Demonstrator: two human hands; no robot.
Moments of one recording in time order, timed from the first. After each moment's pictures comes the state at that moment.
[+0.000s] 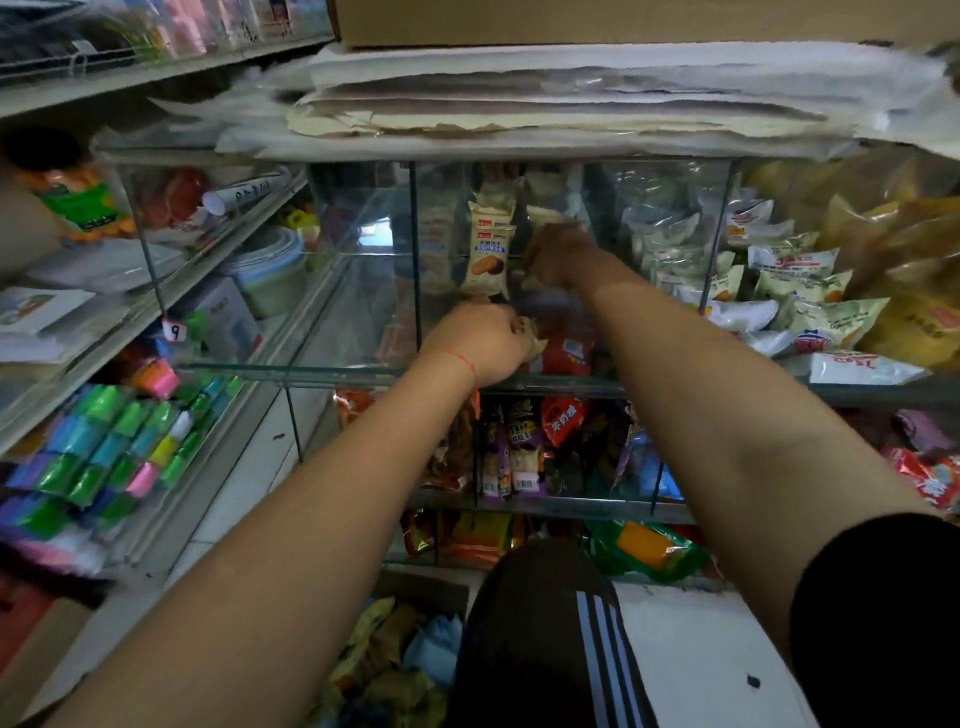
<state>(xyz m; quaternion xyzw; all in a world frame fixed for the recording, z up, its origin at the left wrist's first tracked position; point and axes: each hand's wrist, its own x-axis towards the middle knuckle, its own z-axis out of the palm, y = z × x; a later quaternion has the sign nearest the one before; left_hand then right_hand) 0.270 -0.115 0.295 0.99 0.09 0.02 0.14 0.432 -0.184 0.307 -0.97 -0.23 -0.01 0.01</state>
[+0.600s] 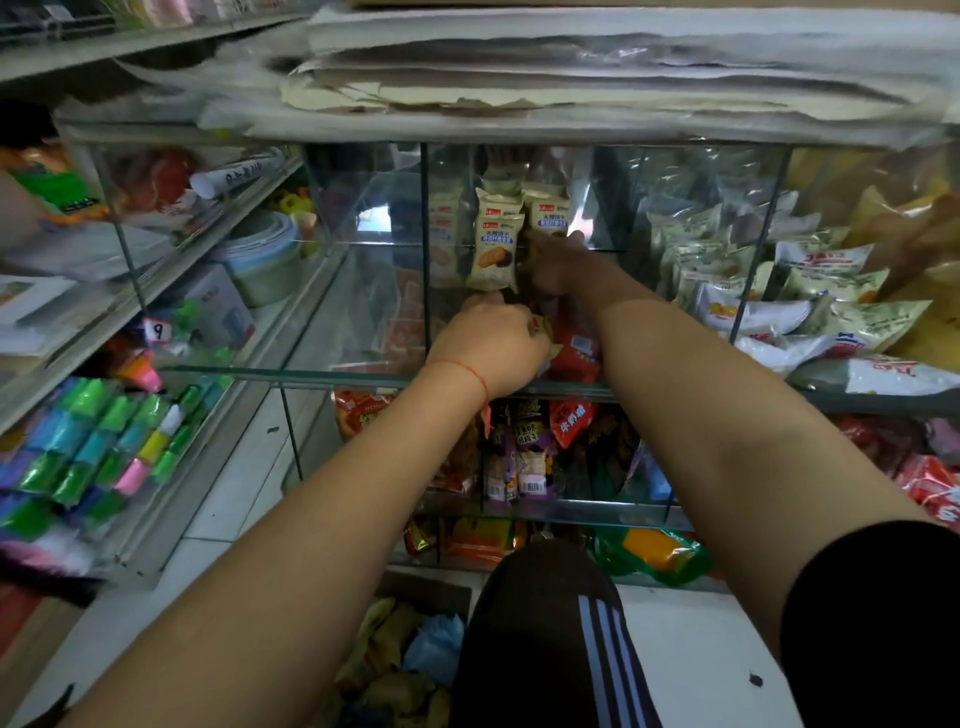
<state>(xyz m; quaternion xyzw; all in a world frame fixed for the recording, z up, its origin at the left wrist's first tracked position) 0.271 -0.109 0.290 0.99 0.06 0.03 0.15 0.458 -0.159 0.275 -0.97 -0.19 0.08 0.12</state>
